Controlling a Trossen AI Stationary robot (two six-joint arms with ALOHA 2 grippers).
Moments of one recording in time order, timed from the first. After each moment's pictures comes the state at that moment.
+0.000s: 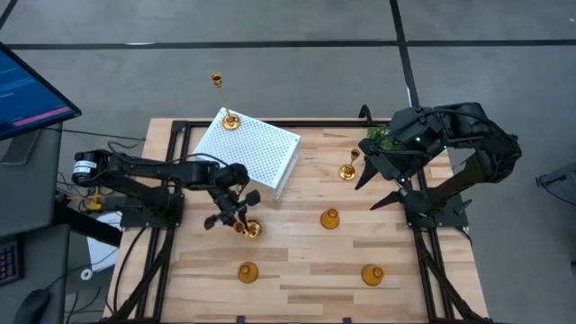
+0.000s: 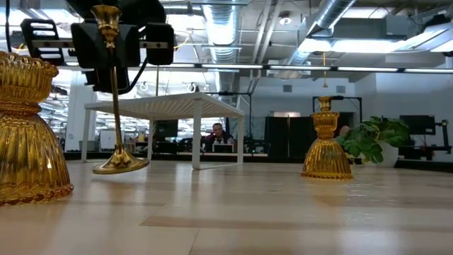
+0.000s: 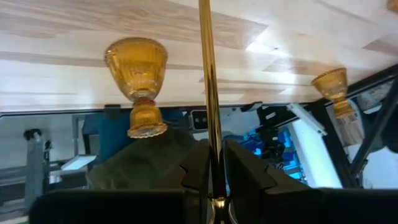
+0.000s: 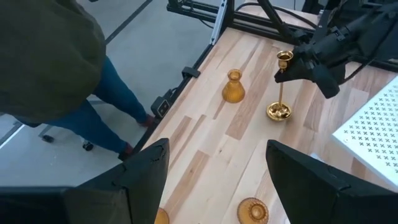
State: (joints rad) left arm 0.04 1.08 0.72 -0.37 0.72 -2.06; right arm 0.12 1.43 2.09 -1.41 -0.37 -0.22
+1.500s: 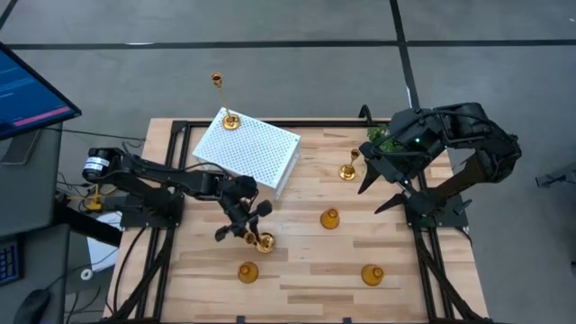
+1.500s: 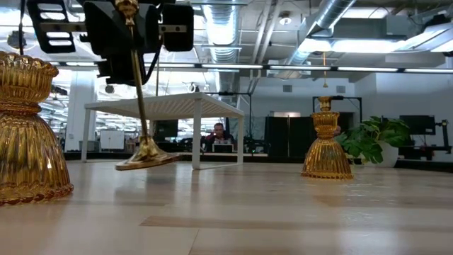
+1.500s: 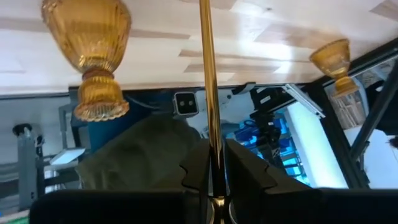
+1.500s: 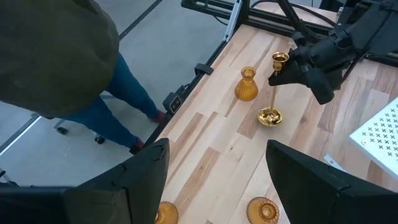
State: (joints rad) left arm -0.09 1.20 0.77 -0.16 0.68 -2.22; right arm 0.12 1.43 2.09 -1.44 -0.42 -0.24
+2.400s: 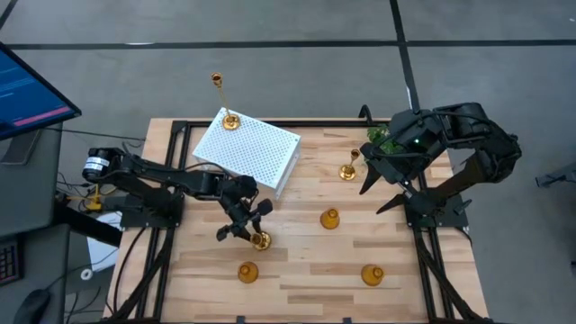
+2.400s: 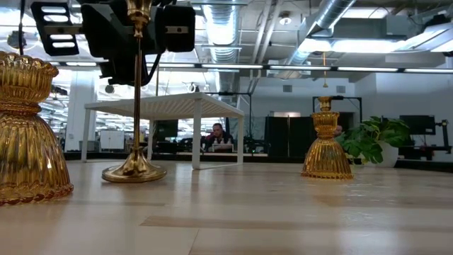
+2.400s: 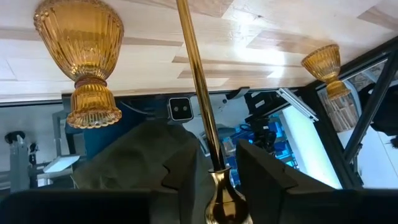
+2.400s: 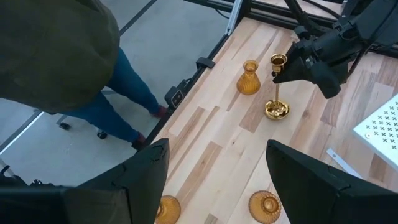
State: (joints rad) left arm -0.09 1.20 0.78 -0.15 0.64 -2.21; right arm 0.12 1.43 2.09 -1.47 -0.42 -0.24
